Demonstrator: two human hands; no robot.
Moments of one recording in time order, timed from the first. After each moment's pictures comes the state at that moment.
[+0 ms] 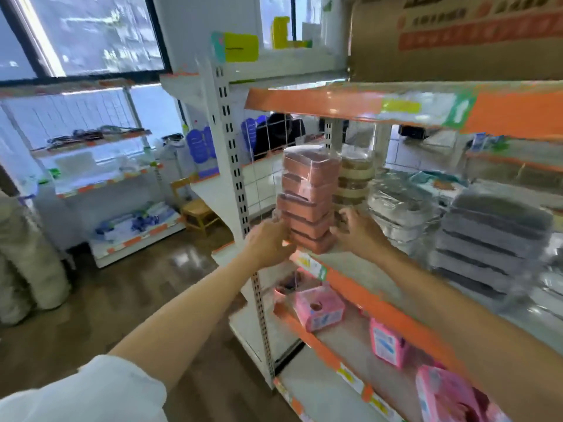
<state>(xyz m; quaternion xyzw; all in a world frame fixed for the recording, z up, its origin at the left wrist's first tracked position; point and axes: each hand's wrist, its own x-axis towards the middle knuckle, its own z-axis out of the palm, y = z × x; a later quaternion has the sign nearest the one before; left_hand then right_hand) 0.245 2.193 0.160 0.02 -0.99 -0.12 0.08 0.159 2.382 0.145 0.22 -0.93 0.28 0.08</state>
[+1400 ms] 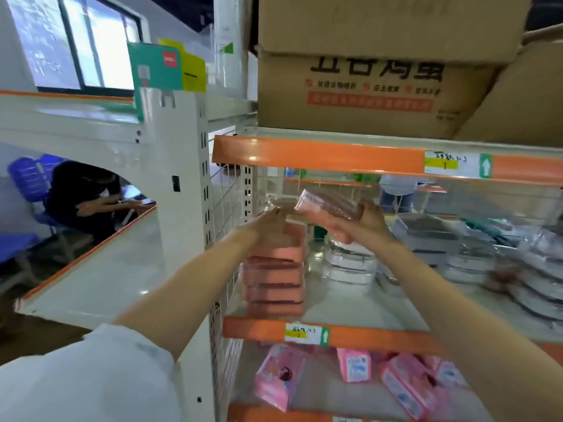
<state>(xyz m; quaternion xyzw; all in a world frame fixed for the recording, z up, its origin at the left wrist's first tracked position) 0.039 2.126 0.235 -0.43 -0.88 -0.18 -0.01 0.128 2.320 0.228 -0.18 -0.85 0.45 0.21</state>
